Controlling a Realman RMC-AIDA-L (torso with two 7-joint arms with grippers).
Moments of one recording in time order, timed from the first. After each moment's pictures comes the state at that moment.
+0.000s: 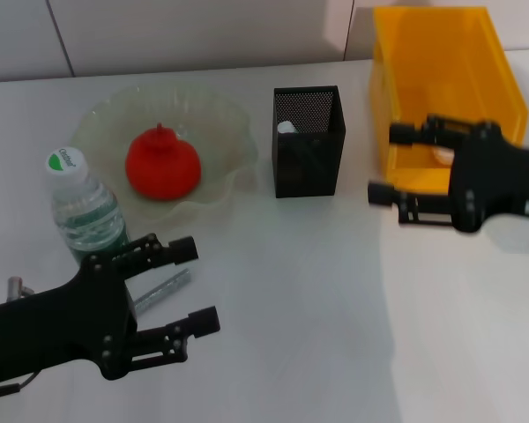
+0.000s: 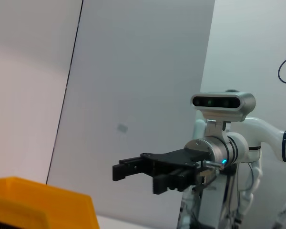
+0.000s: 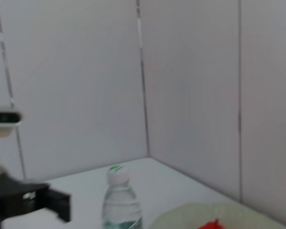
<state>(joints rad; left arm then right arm) -0.22 -2.02 1.34 0.70 1.27 1.71 -1.15 0.10 2.08 -1.11 -1.28 -1.55 -1.50 1.52</state>
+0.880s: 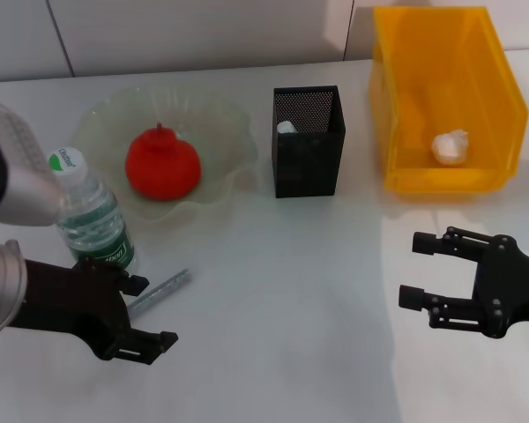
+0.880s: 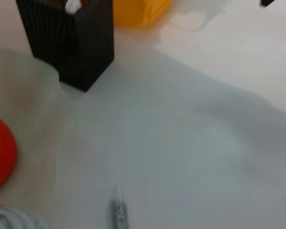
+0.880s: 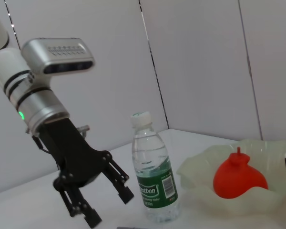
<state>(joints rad) -0.17 -2.07 1.42 1.65 2.18 1.55 -2.07 0.11 2.08 -0.93 -0.87 -1.66 -1.68 1.28</state>
